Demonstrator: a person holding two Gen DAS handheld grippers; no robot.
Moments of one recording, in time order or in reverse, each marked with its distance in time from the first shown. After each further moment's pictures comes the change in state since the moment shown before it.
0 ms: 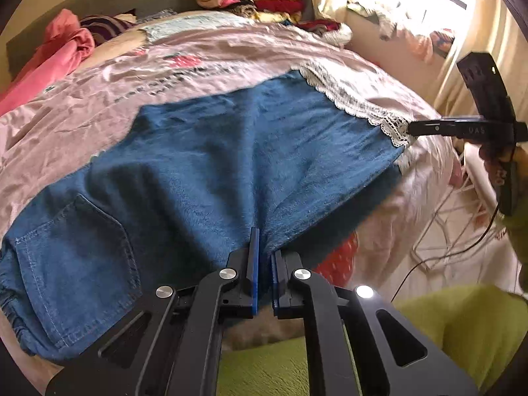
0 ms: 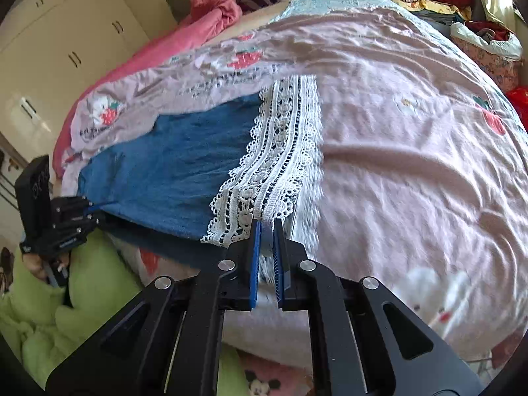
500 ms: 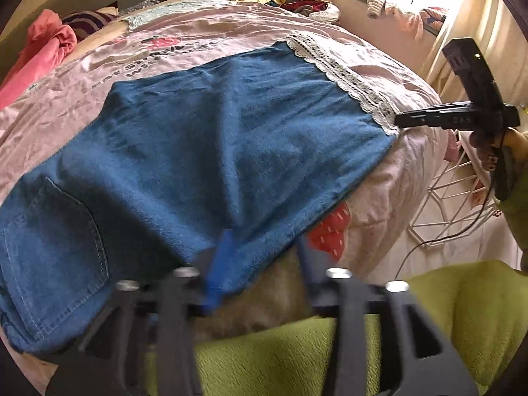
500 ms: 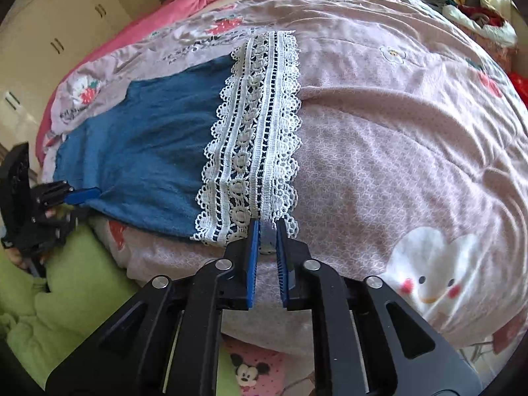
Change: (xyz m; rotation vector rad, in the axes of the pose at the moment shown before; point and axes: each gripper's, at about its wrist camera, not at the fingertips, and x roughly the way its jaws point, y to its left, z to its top) left arm 0.012 -0.011 -0.014 0.038 0.059 -0.038; right arm 0.016 -0.013 -0.015 0.041 0.052 -0.032
